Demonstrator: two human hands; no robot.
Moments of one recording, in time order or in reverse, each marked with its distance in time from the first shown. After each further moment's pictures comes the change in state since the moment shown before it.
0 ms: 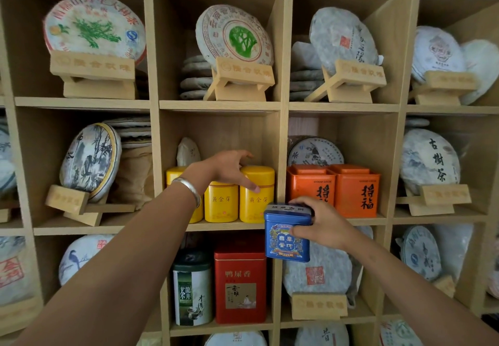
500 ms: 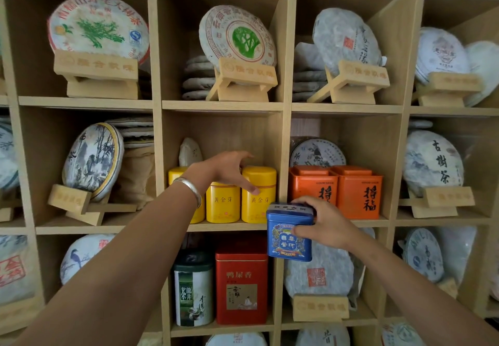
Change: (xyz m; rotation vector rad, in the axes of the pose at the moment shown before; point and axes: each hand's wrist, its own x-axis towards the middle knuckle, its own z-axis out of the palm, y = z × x) left_hand -0.001 -0.003 -0.001 0.017 0.003 0.010; right_hand 0.001 -0.002 -0.003 0.009 0.000 0.003
